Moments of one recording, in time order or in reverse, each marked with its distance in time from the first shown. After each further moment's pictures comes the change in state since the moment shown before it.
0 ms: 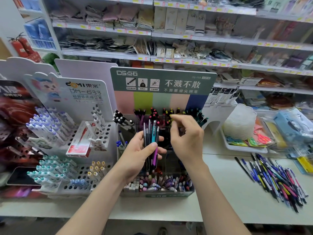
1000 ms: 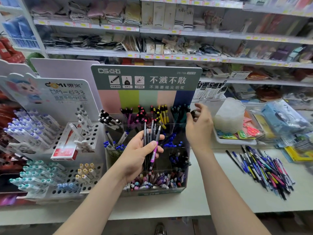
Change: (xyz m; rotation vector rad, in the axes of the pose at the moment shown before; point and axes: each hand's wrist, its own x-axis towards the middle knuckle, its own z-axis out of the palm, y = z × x) left_hand 0.015 -0.010 0.028 -0.093 -0.070 -0.090; right_hand 0.031 0.074 -0.031 -0.156 0.056 0.325
